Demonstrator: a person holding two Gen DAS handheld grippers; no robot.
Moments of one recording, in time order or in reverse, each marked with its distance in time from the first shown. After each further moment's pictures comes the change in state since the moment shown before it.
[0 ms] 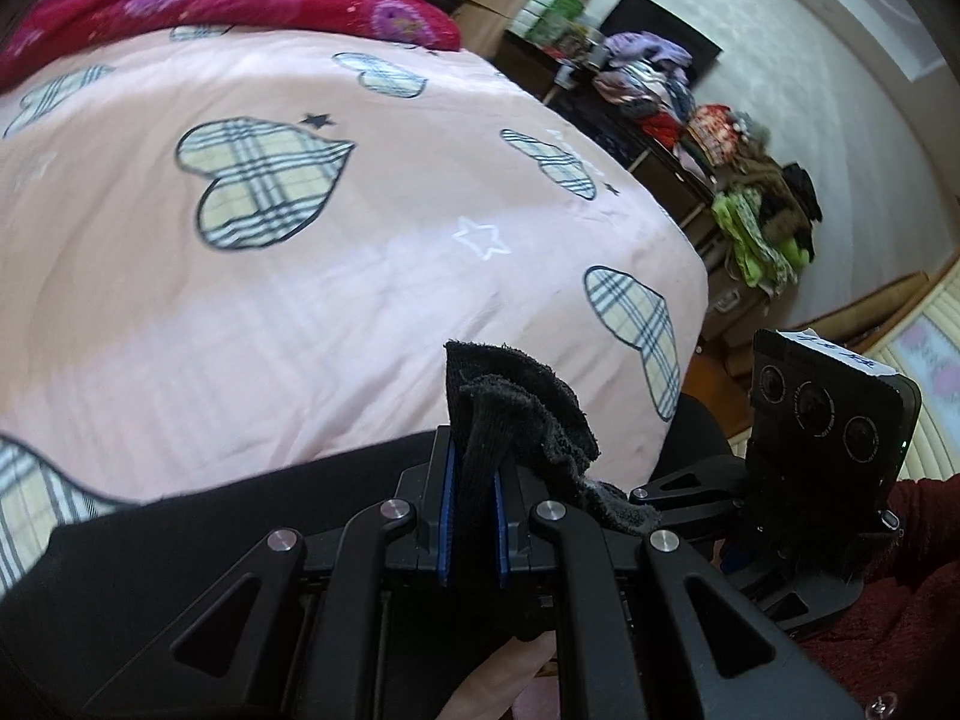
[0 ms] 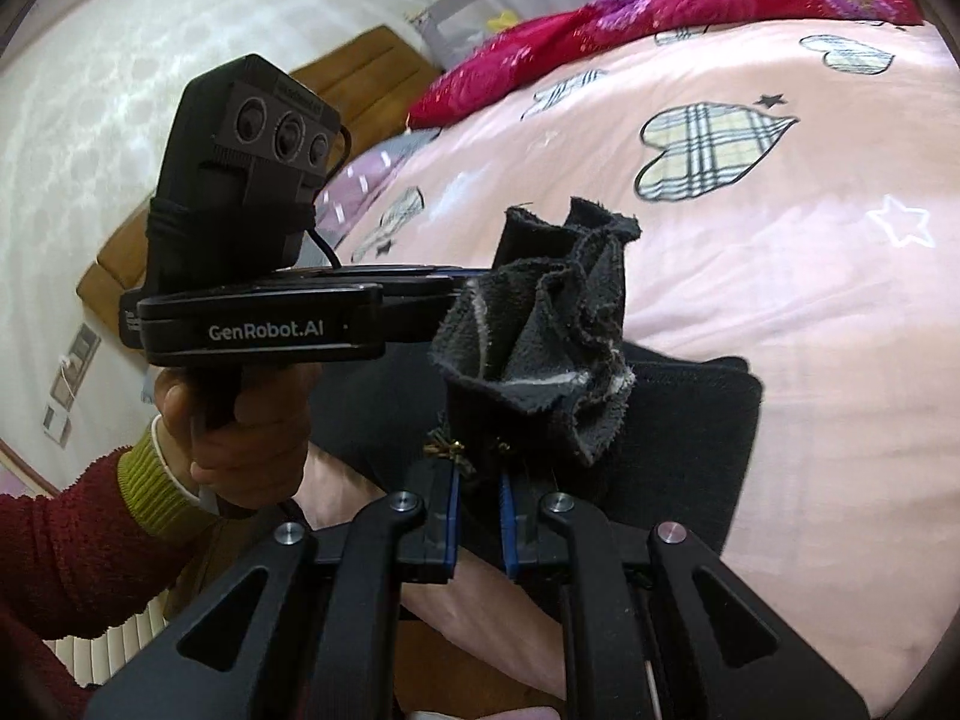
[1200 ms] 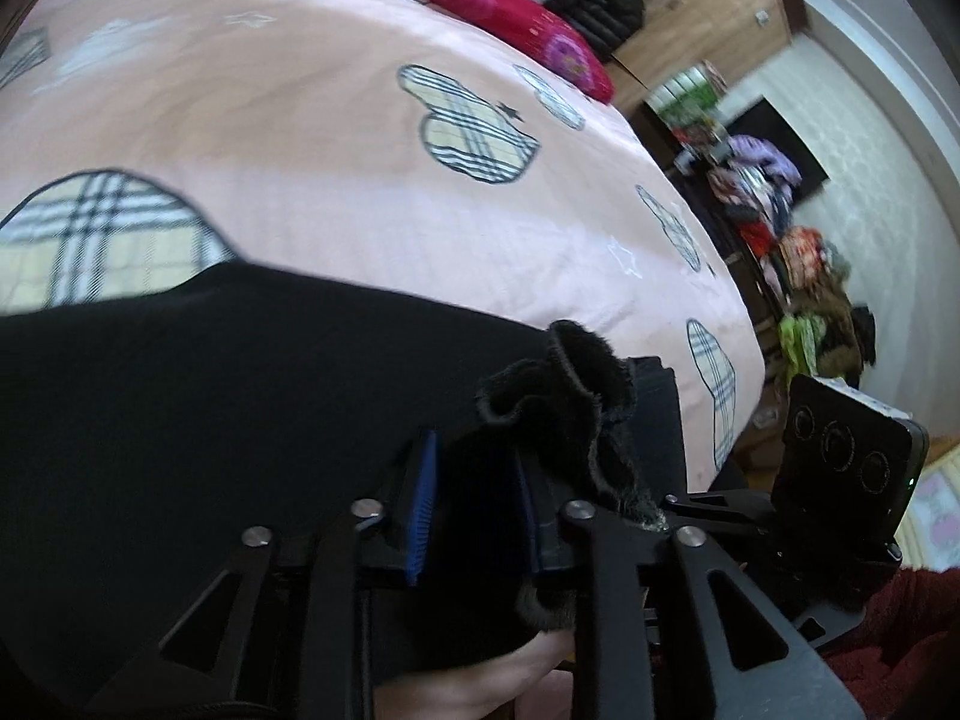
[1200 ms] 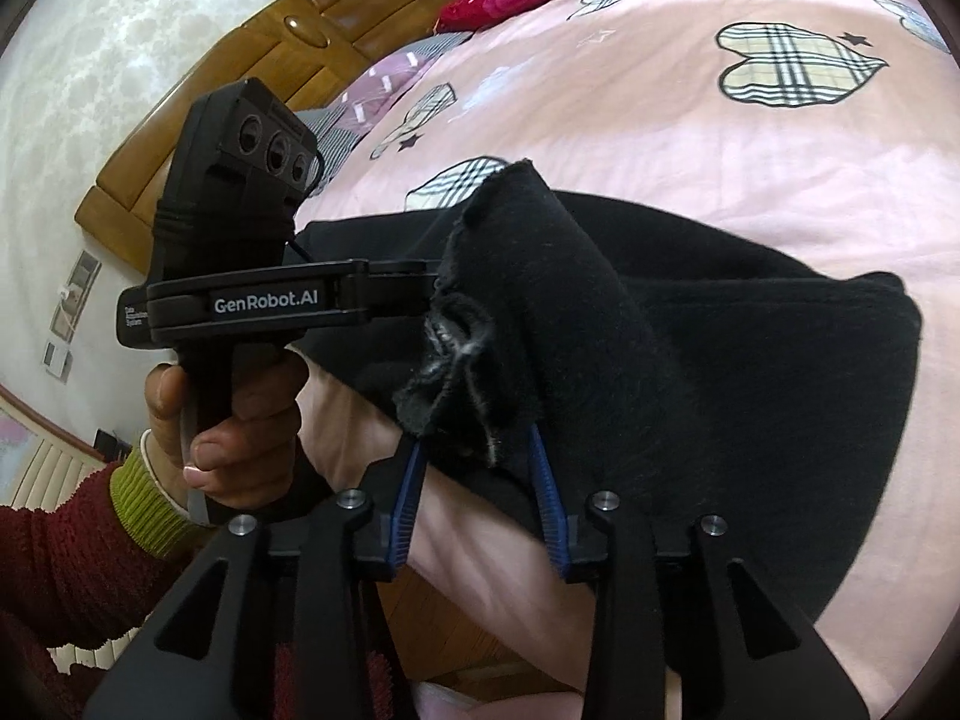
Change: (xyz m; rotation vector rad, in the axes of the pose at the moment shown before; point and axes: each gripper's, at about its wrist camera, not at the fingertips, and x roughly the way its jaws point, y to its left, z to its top) left arm -0.035 0.073 -0.084 -0.359 -0.125 0.104; right arm 0.078 0.029 -0.008 -0.065 0.212 0.050
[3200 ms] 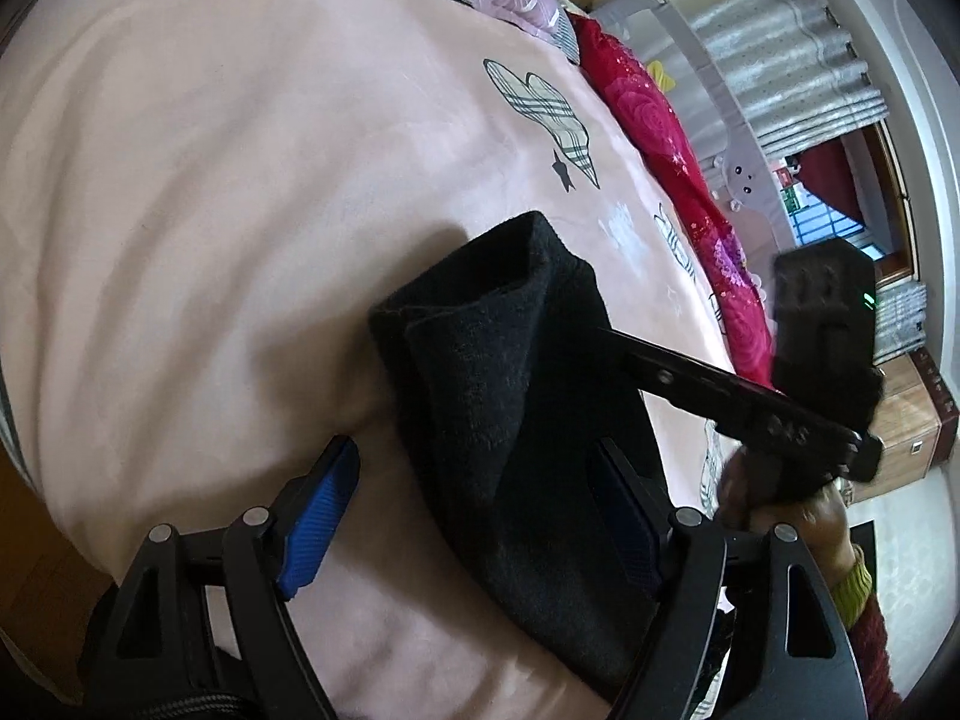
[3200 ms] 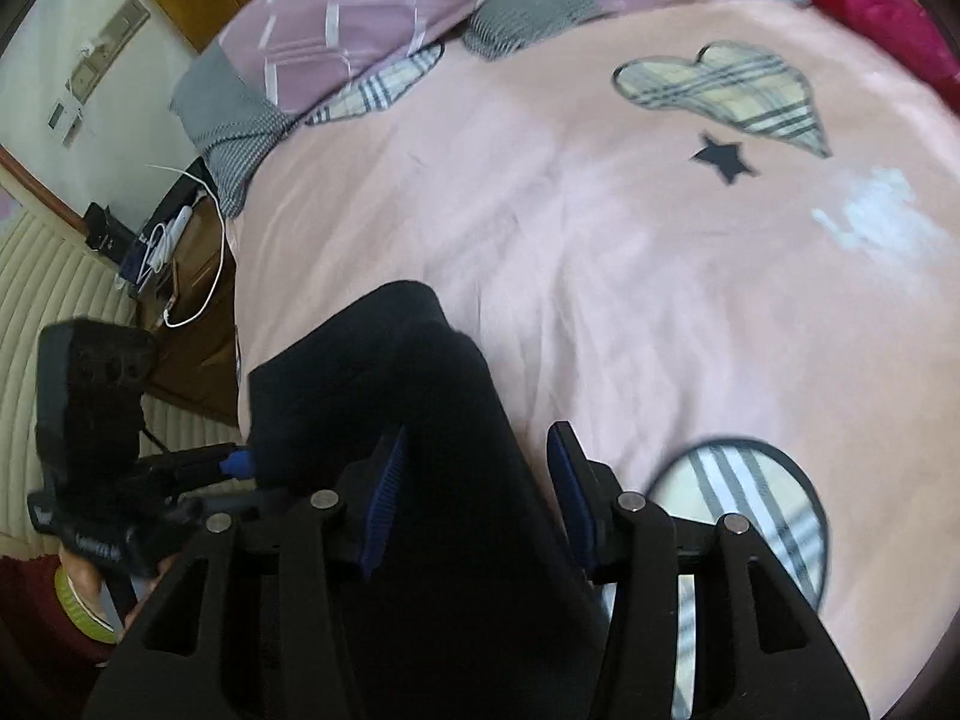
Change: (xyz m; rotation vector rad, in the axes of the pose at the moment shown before) left arm -0.178 0.214 -0.100 -0.796 -0.543 0.251; right arm 0.261 0.166 0.192 -0.589 0.459 0.107
